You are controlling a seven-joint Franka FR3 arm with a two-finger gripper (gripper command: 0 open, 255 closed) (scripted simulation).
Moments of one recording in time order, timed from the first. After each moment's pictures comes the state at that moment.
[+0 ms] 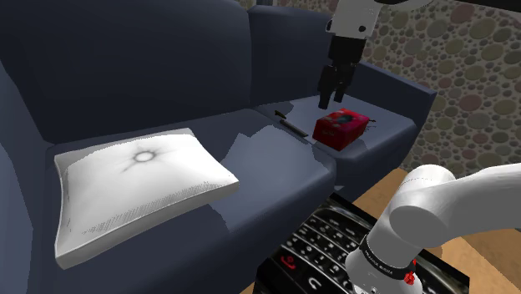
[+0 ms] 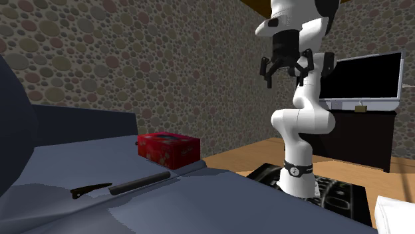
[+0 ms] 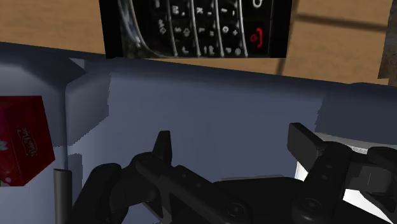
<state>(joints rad) 0.00 -0.79 0.01 -2.26 0.02 1.44 -0.04</state>
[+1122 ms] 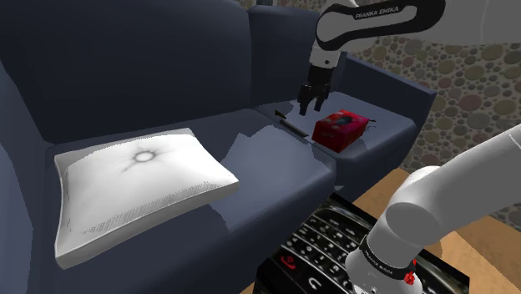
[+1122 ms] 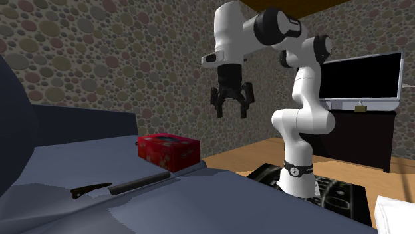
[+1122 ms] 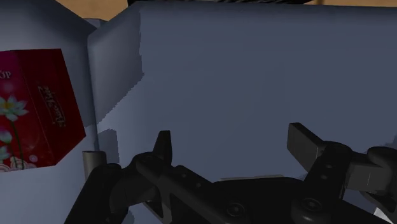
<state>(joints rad) -0.08 -0.42 -0.19 -2.24 -0.05 1.80 -0.18</state>
